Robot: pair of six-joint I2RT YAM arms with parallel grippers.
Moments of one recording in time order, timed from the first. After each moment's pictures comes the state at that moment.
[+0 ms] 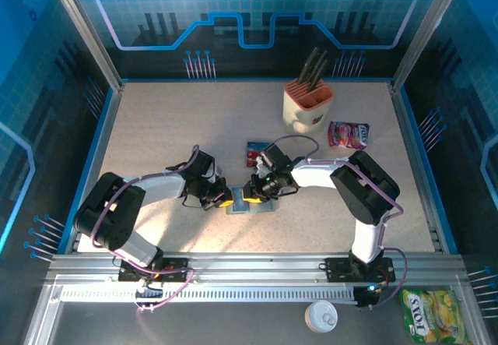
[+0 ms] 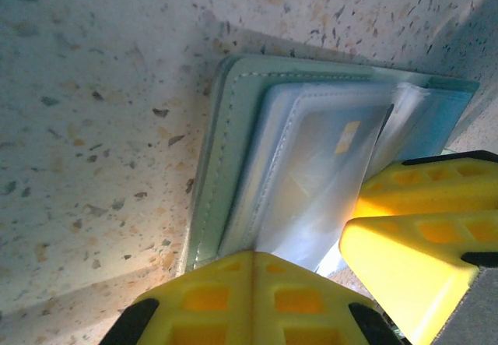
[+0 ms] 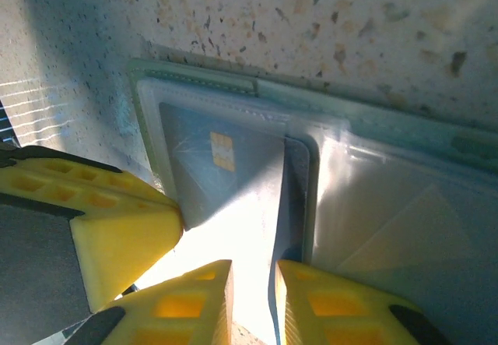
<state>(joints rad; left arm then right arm) -0.42 1.55 0.64 -0.26 0.58 -0.90 0.71 1.86 0.97 -0.19 -0.60 0.82</state>
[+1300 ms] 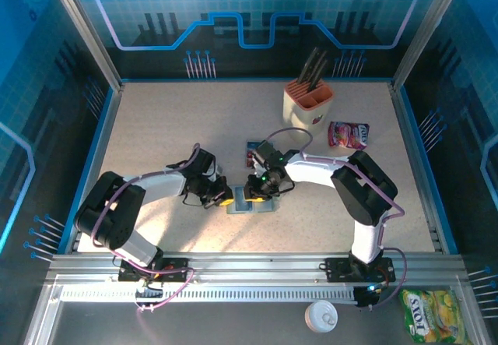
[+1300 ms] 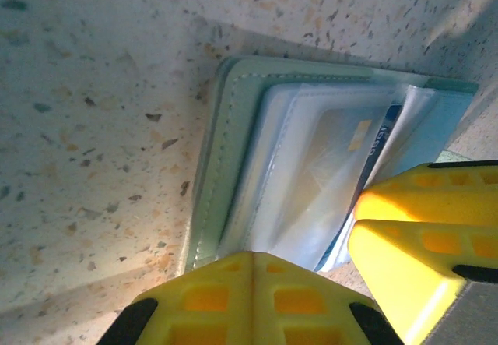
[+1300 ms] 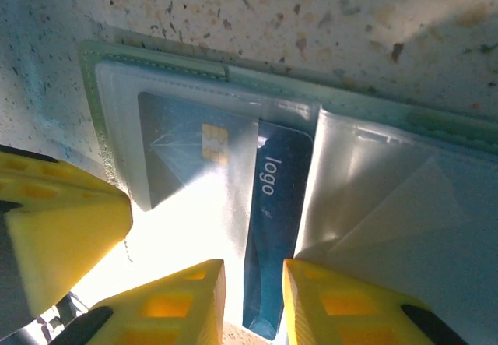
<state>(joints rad) -0.42 1.56 0.69 -0.30 0.58 -0.87 0.75 1.86 1.11 -0.48 -0.44 0.70</state>
